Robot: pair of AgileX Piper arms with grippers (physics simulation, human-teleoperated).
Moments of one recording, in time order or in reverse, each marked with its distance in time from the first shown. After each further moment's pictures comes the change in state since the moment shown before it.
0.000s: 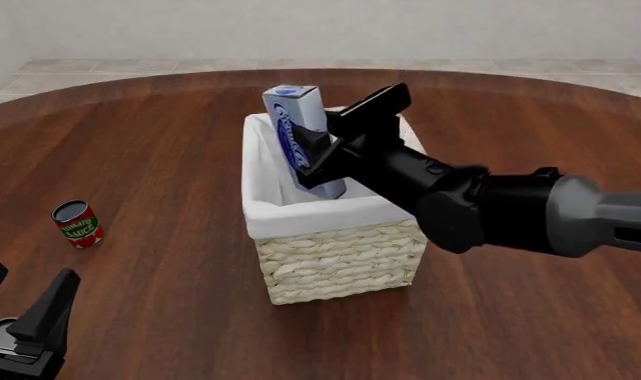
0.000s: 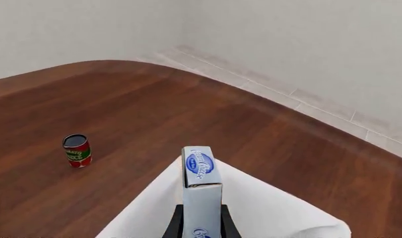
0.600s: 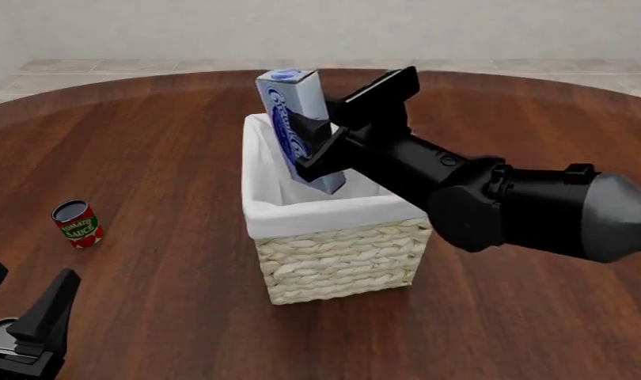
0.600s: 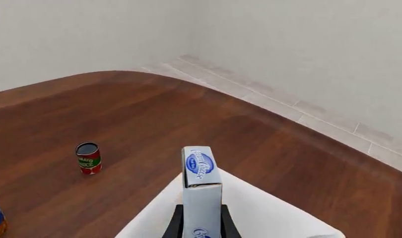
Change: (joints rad) left arm 0.000 0.000 0.000 0.000 0.001; right arm 0.025 -0.074 -0.001 0.041 -0.008
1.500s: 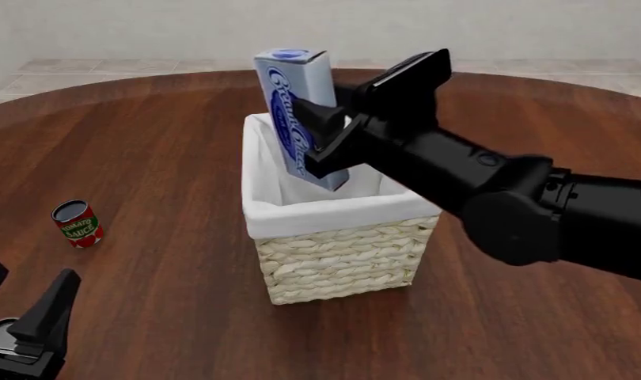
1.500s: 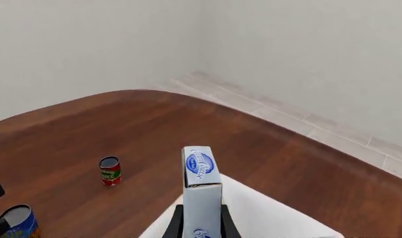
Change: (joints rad) left arm -0.001 0.000 0.000 0.003 0.003; right arm 0.039 -0.141 0.048 0.030 0.037
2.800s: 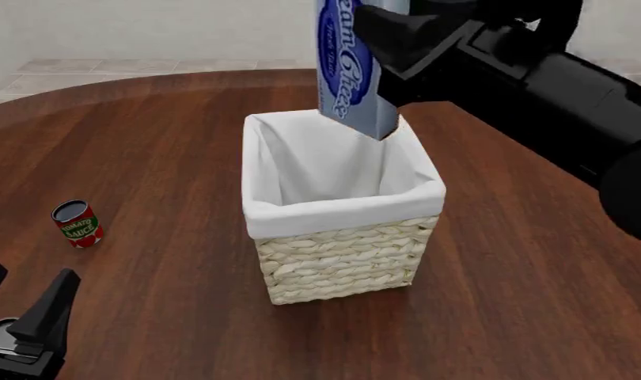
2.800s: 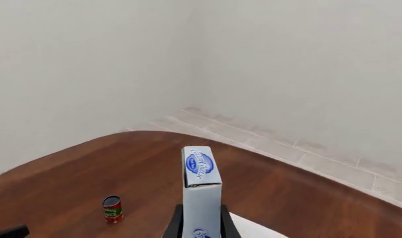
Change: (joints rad) left arm 0.006 0.000 0.000 0.002 0.002; right arm -0.045 -0.266 -0.046 0.172 0.056
